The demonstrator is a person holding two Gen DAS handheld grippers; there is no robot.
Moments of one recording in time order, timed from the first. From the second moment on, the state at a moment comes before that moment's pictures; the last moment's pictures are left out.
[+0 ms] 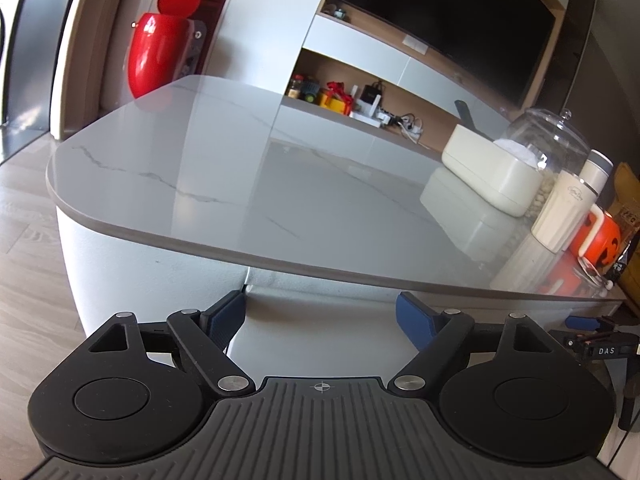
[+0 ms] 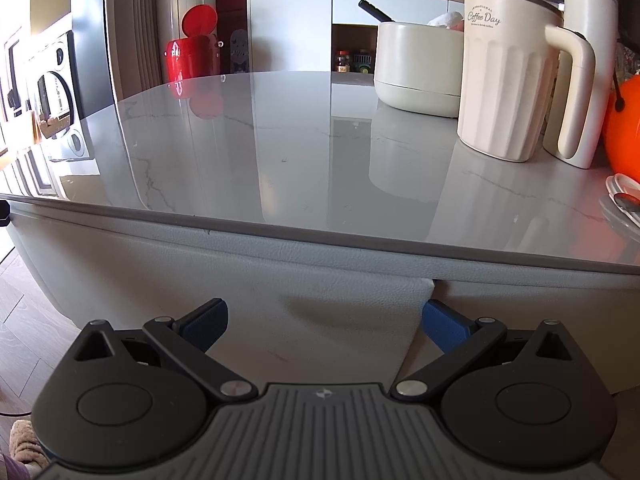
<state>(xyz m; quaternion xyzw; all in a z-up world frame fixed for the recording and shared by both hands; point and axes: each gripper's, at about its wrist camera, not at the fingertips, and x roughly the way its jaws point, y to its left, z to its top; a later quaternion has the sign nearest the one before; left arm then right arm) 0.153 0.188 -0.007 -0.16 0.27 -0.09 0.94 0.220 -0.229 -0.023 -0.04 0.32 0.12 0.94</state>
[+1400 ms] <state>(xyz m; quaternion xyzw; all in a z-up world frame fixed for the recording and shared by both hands) 0.156 0.177 -0.007 -0.17 0.28 -0.18 0.93 0.223 -0.228 -0.012 -0.08 0.33 0.15 0.93</state>
